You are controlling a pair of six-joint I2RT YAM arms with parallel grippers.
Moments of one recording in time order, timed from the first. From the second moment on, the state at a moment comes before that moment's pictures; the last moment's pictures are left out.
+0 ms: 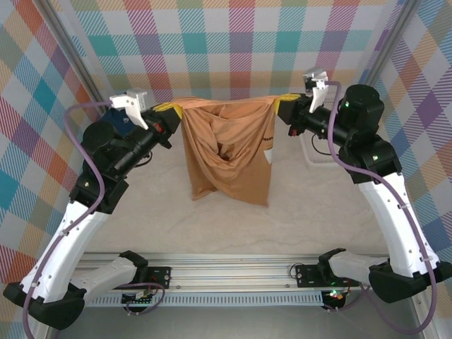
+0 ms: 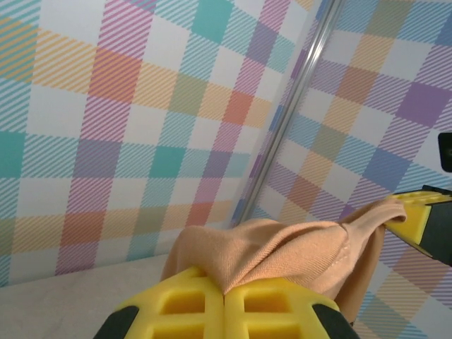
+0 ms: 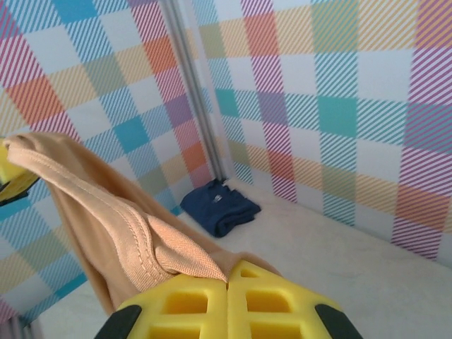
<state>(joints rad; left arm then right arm) -0.47 1.01 1.31 -0.19 0.19 -0.36 0.39 1.19 1.61 -0.53 -0.49 0.16</state>
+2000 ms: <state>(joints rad) -0.38 1.27 0.64 -0.21 0.10 -0.51 0.56 2.28 2.17 -0.79 -0.42 0.16</state>
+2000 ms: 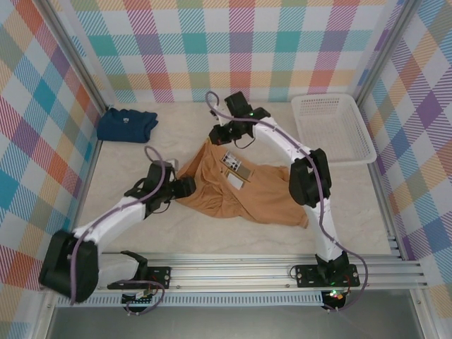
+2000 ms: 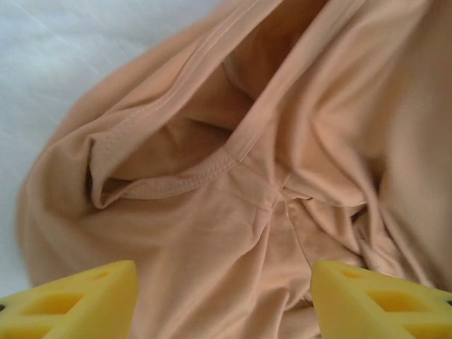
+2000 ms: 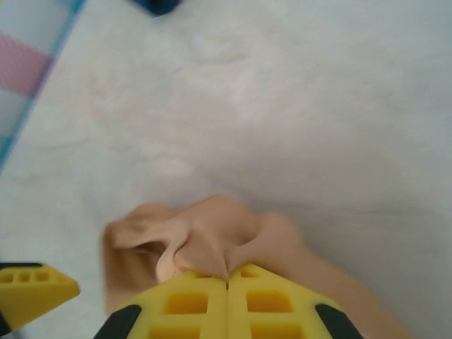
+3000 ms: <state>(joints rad) -0.38 1.73 0.93 -0.18 0.24 -0.37 0.70 1.87 1.18 -0.36 -0.41 0.25</state>
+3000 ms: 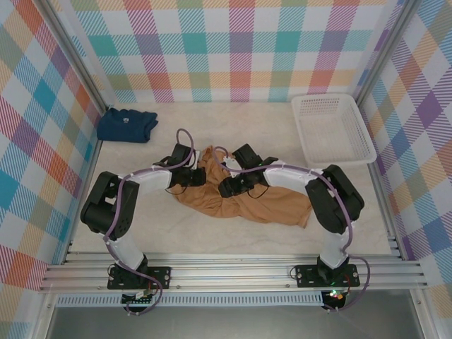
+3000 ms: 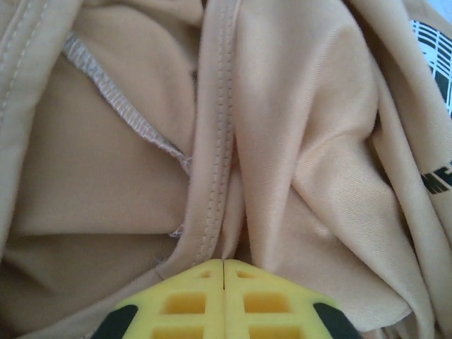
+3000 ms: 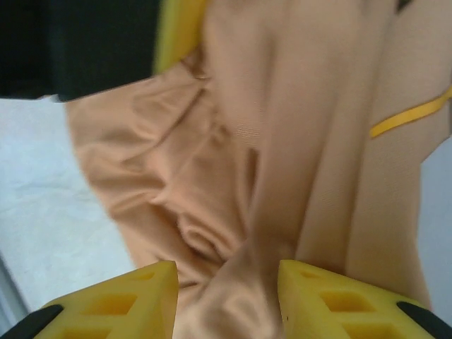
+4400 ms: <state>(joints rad) -0.35 1.19 0.74 -0.15 0.55 -0.68 0.78 1.59 0.91 -0.07 -0.34 0.05</state>
